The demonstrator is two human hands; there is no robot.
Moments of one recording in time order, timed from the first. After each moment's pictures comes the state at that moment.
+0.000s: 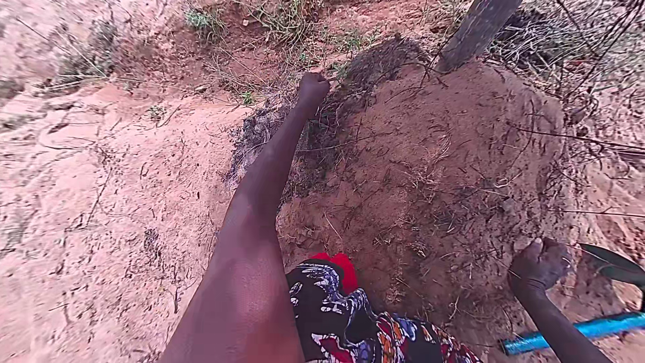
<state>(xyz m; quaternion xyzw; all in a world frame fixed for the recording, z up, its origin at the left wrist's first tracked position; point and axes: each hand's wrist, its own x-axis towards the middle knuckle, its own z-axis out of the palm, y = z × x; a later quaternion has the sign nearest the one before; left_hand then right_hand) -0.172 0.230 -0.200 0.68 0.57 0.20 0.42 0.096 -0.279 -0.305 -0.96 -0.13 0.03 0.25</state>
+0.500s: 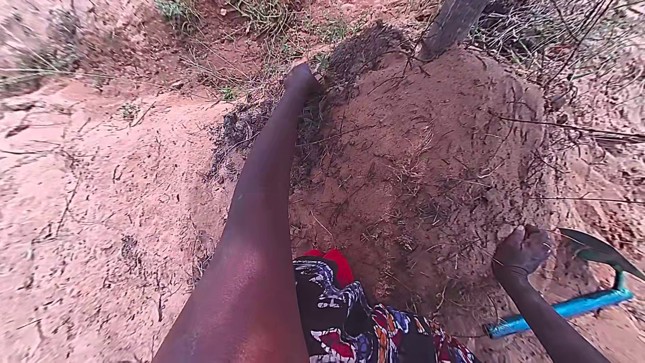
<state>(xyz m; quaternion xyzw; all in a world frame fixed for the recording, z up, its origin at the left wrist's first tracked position) -0.137 0.235 -0.191 0.76 0.62 -0.06 0.21 0.097 -0.279 -0.305 -0.96 -0.14 0.02 0.24</state>
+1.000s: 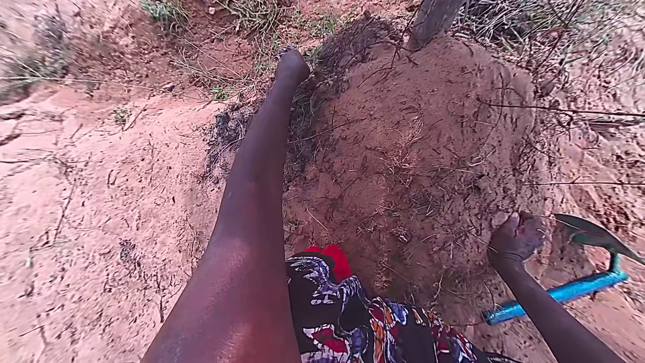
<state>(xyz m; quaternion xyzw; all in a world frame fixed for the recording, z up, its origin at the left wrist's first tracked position) -0.129 0.238 -0.176 0.76 0.61 -0.04 0.23 0.093 -0.278 -0.300 -0.96 -0.14 0.03 0.24</state>
